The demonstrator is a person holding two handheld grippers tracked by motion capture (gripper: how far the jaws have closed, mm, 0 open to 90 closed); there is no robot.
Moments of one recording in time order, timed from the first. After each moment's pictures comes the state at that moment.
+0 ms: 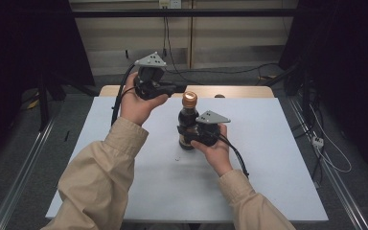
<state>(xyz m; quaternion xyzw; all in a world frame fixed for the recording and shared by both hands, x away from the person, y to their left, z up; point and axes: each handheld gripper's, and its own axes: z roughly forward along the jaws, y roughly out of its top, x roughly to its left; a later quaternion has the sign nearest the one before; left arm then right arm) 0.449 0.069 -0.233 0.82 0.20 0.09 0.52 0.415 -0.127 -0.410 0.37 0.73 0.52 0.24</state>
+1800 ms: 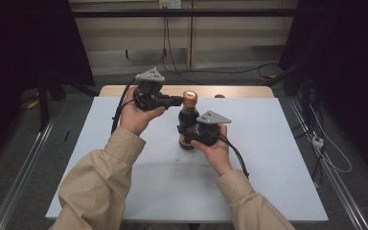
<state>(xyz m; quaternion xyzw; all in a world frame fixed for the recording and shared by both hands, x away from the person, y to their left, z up) 0.451 0.074 -0.268 0.83 0.22 0.07 0.50 0.416 -0.128 -0.413 0.38 0.72 0.53 0.24</state>
